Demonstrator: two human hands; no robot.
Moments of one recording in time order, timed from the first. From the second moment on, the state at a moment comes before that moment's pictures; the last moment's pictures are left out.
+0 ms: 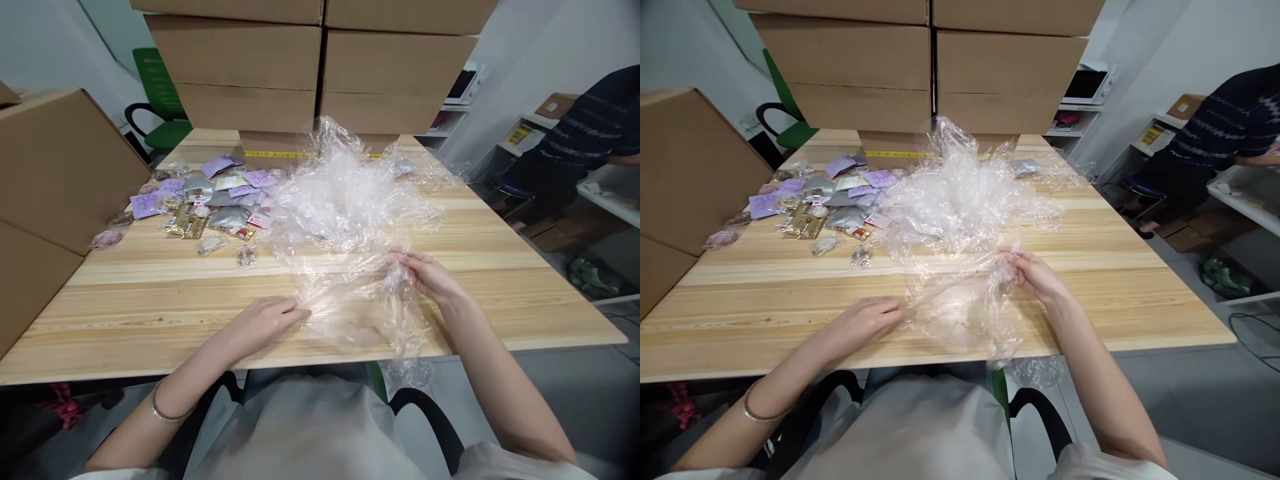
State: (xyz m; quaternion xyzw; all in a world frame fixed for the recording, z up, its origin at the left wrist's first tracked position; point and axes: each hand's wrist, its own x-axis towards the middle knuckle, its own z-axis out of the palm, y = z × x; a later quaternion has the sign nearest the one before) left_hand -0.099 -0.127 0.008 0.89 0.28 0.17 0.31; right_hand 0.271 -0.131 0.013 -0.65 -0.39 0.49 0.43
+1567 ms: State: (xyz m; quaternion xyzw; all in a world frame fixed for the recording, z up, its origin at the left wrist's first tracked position) left_hand -0.196 0.010 0.013 0.71 0.70 0.04 0.05; right_hand 0.195 -0.138 -0.049 -0.50 -0.86 0.03 0.08
